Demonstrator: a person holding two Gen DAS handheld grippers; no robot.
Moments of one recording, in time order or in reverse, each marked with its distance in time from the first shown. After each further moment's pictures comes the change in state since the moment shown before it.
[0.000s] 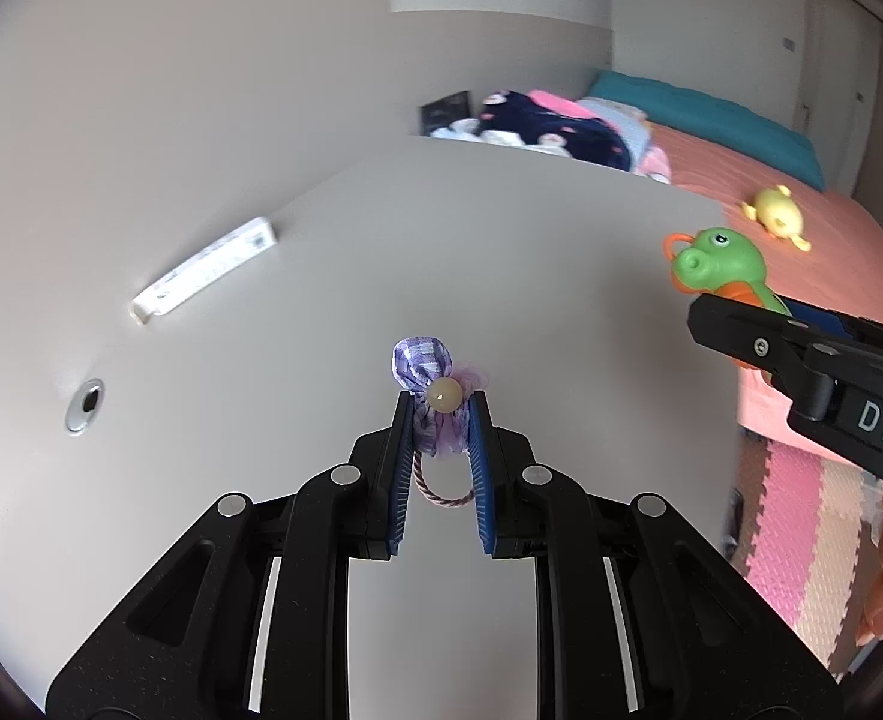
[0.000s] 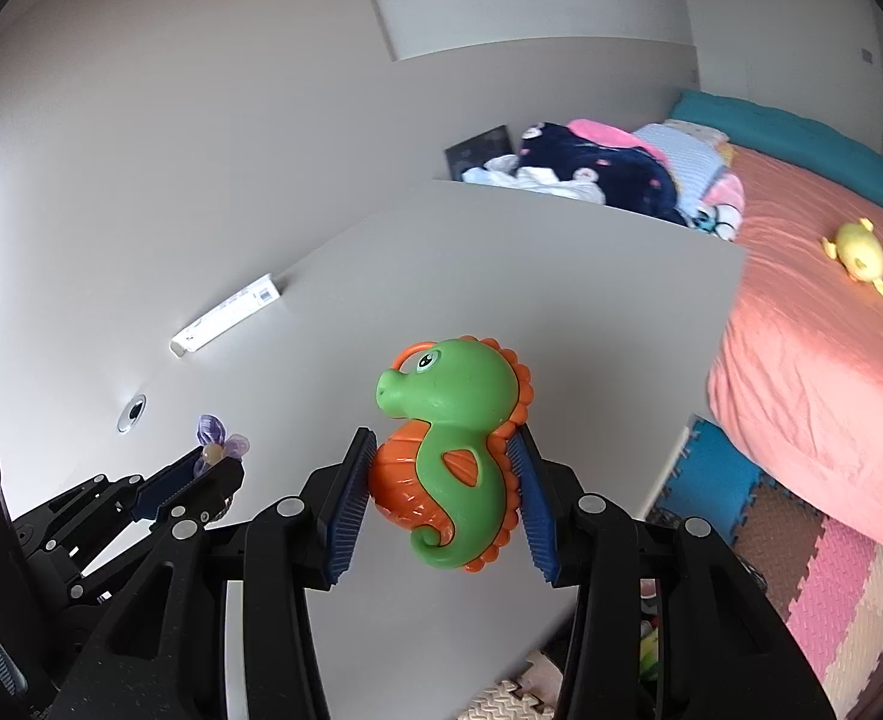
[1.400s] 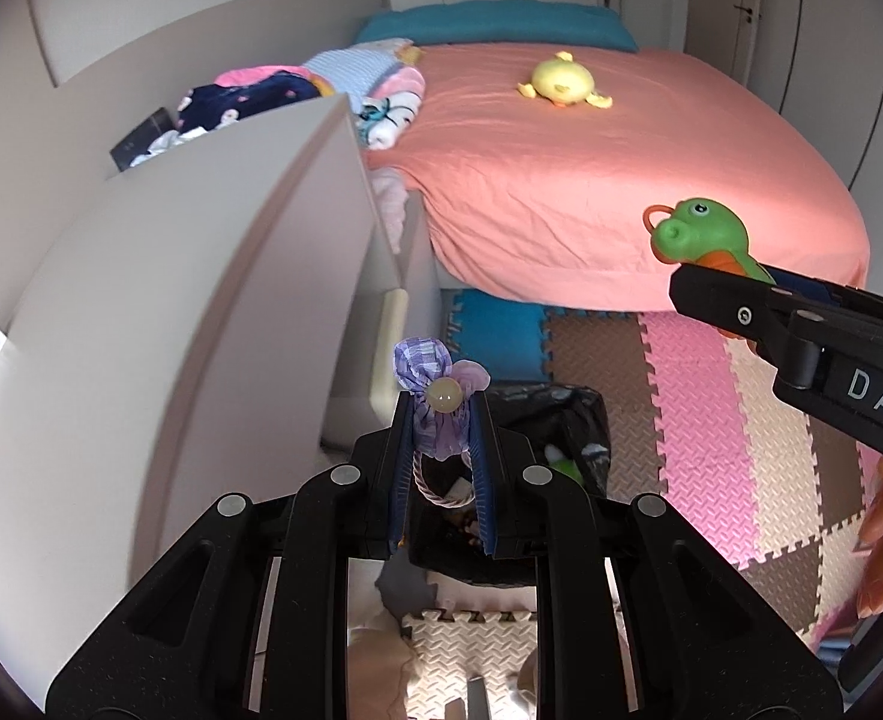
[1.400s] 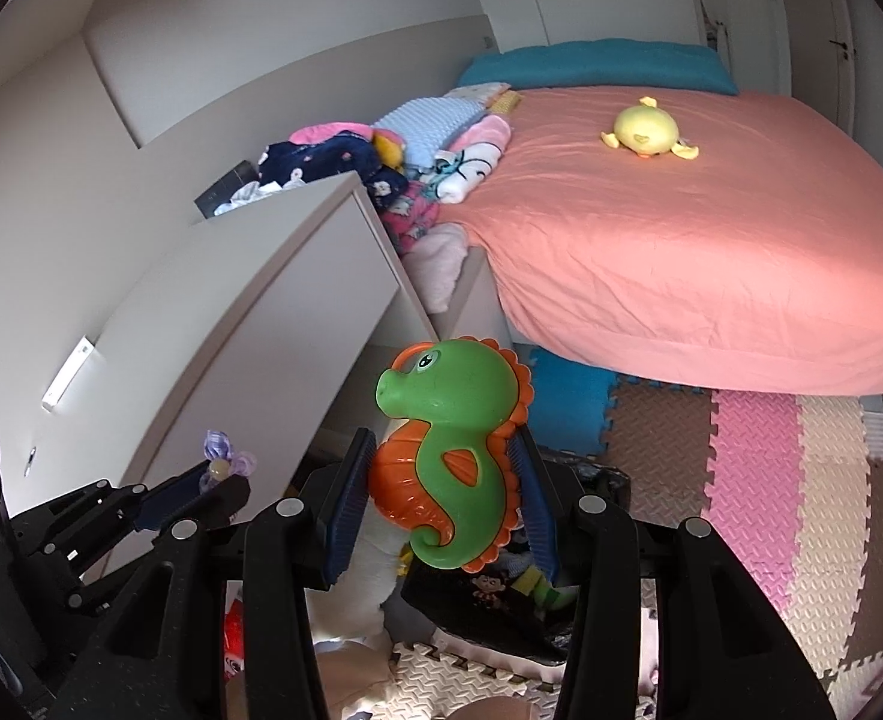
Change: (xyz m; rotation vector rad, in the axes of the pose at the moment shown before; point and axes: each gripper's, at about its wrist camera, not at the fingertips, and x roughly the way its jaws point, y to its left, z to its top) left arm 0.014 -0.264 -0.055 0.363 0.097 -0.266; right arm -0.107 -0.245 -0.127 0.319 -0.039 -0.239
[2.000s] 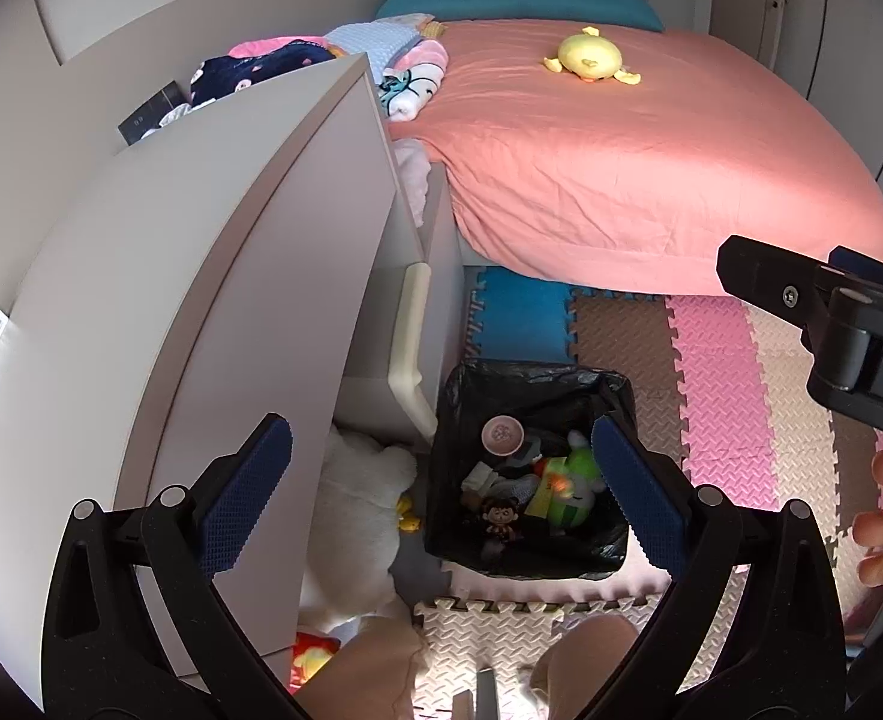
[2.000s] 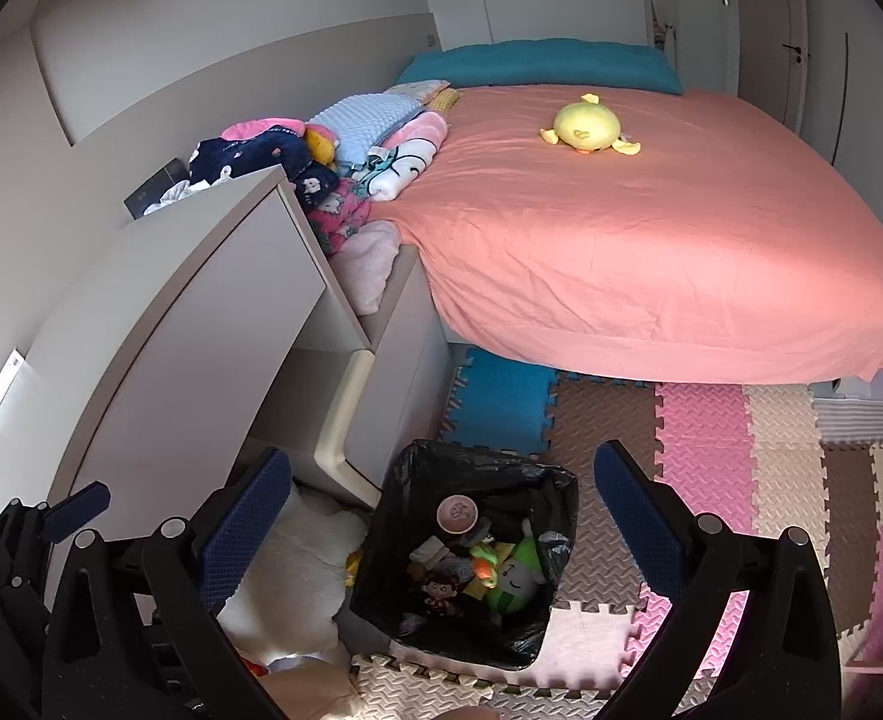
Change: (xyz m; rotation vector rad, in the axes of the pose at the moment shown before) left arm 0.024 0.002 -0.007 -0.020 0.050 0.062; right arm 0.022 -0.009 -0.001 0.023 -0.008 -0.171
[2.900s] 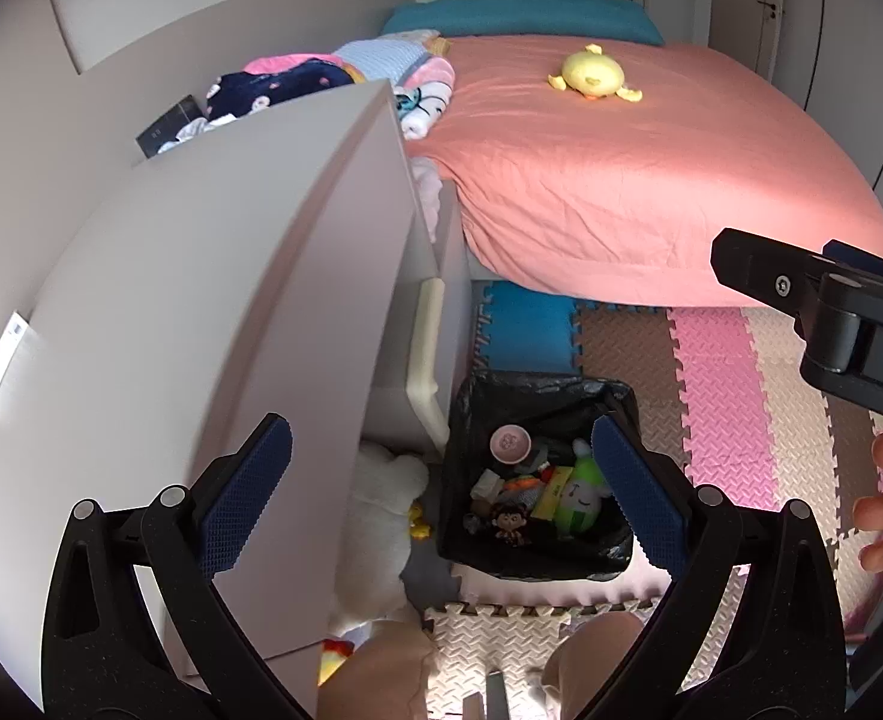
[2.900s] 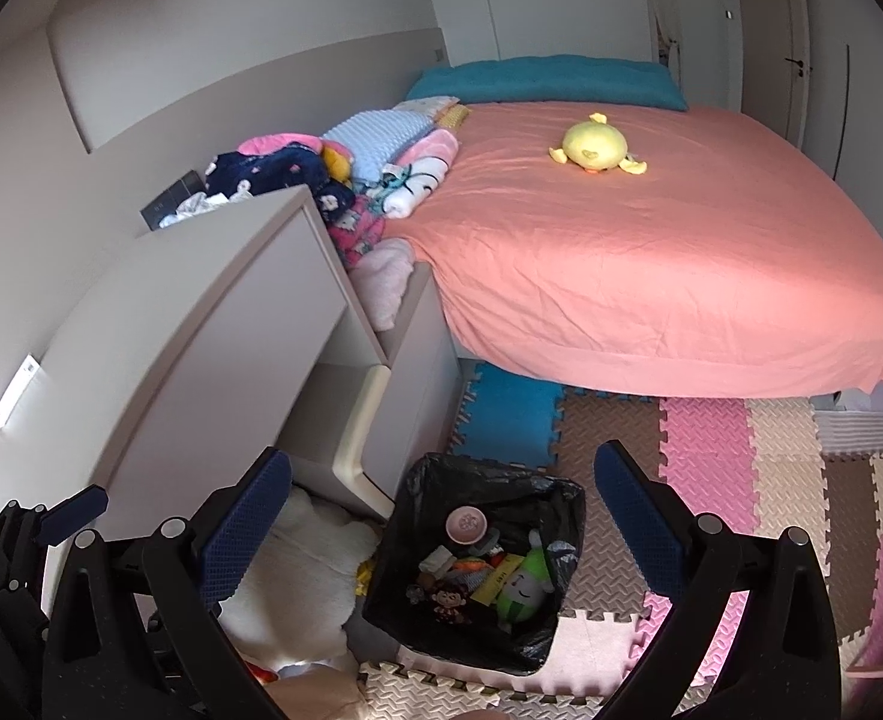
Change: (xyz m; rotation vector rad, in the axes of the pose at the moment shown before) left arm -0.027 0.021 0.007 -0.008 -0.037 0.002; right arm -0.025 0.016 0.008 -0.014 -0.040 0.023
